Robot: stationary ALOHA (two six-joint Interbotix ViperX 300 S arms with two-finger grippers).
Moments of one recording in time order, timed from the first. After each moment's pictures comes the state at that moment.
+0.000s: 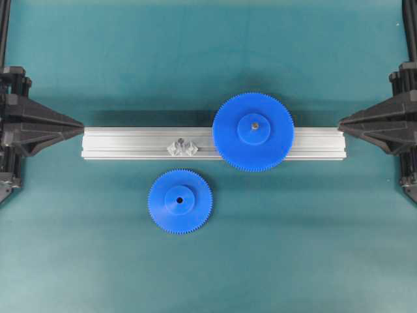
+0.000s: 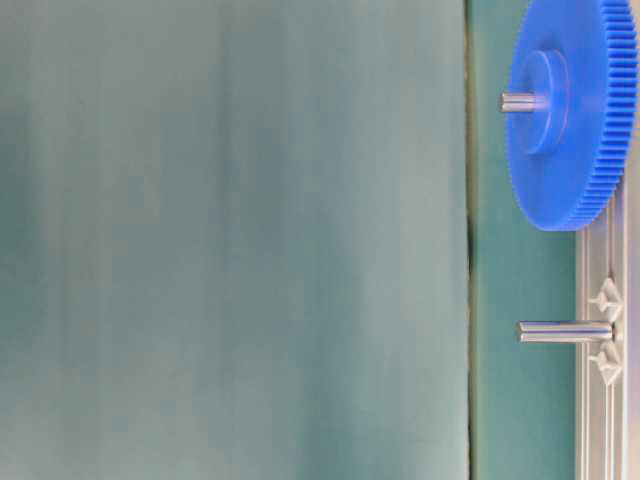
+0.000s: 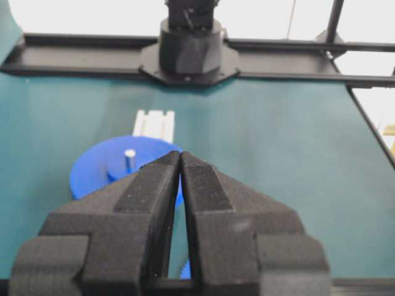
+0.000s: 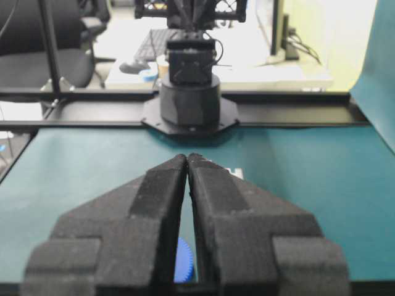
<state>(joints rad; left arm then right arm) 0.00 -0.96 1.17 0.00 -0.29 0.00 0.00 -0.97 1.19 0.00 -0.29 0.01</state>
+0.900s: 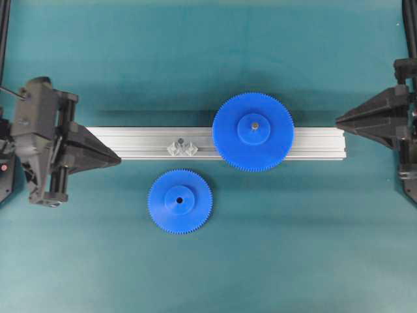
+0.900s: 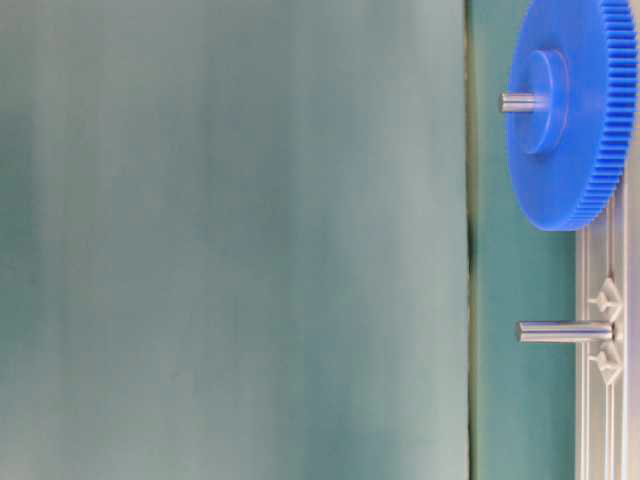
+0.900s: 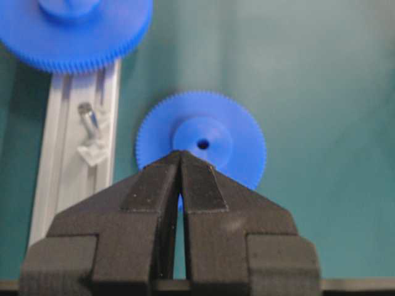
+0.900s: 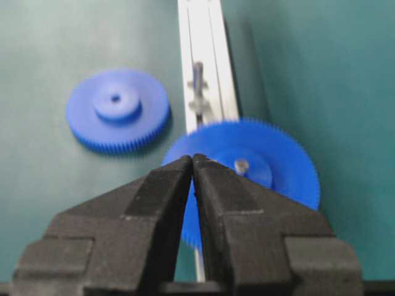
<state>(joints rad) -0.07 -0.64 0.90 0.02 0.21 -0.10 -0.06 -0.94 1.02 0.01 0.34 0.01</state>
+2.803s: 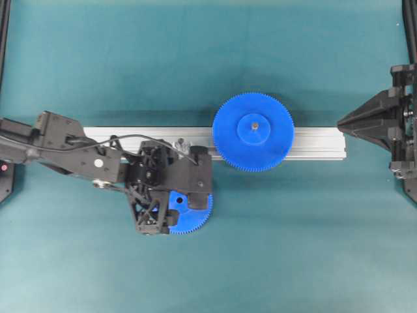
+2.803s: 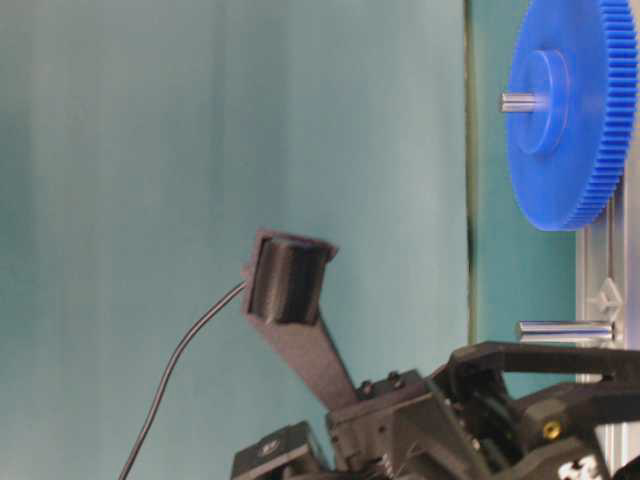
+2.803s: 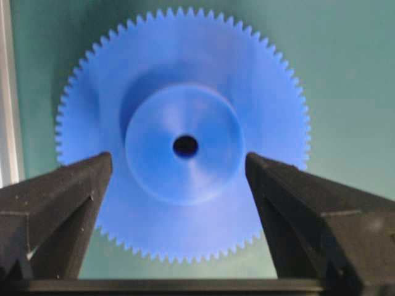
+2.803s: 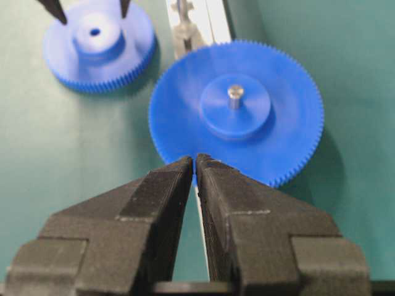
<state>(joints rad) -0.13 0.12 0.51 0.02 0.39 -0.12 -0.10 -0.94 1.06 0.03 0.43 0.07</state>
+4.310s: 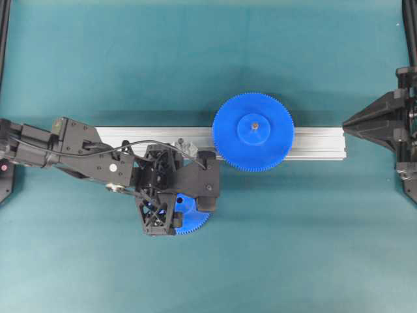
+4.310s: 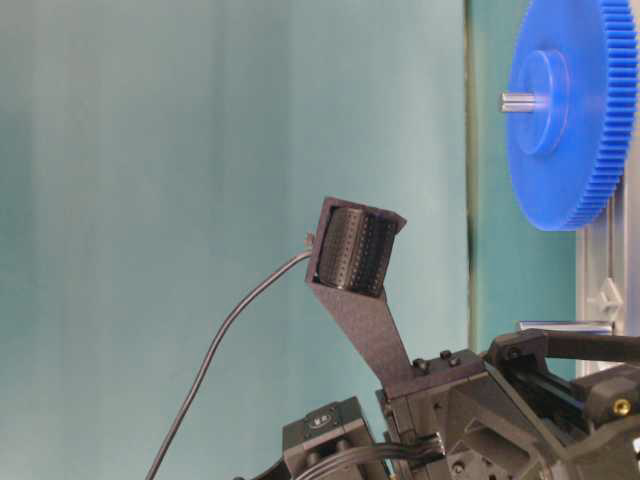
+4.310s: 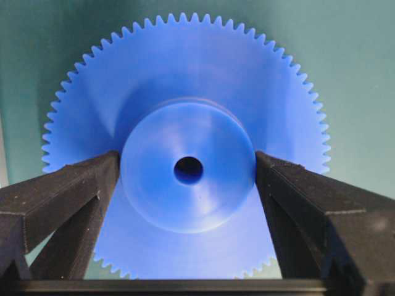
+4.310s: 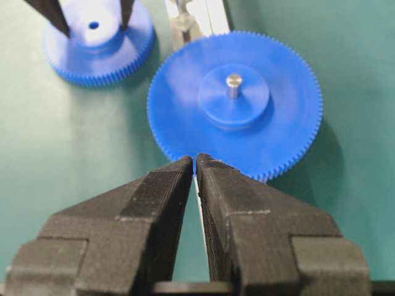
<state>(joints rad) -0.13 0.19 0.49 0.02 0.39 -0.12 -0.10 -0.98 1.09 0.03 0.44 0.08</state>
